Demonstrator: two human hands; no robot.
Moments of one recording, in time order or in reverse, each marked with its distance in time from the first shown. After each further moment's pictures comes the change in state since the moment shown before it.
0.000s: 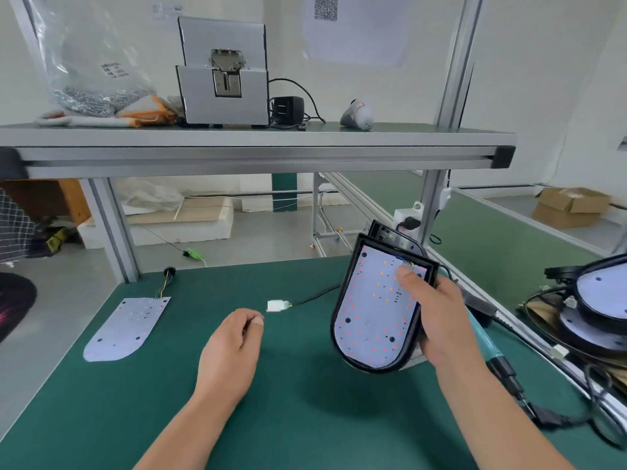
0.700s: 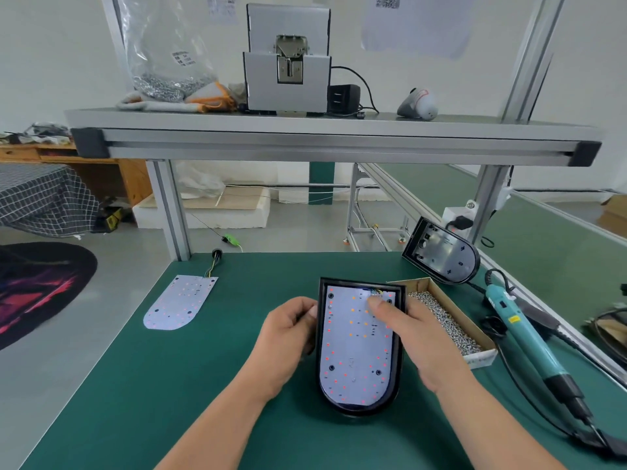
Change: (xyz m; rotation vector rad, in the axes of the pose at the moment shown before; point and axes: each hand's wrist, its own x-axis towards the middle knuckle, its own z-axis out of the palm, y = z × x) left_hand -0.009 0.026 -0.004 -0.612 -0.268 -0.109; right_hand -0.028 0.045 0.055 -0.291 -0.390 0.110
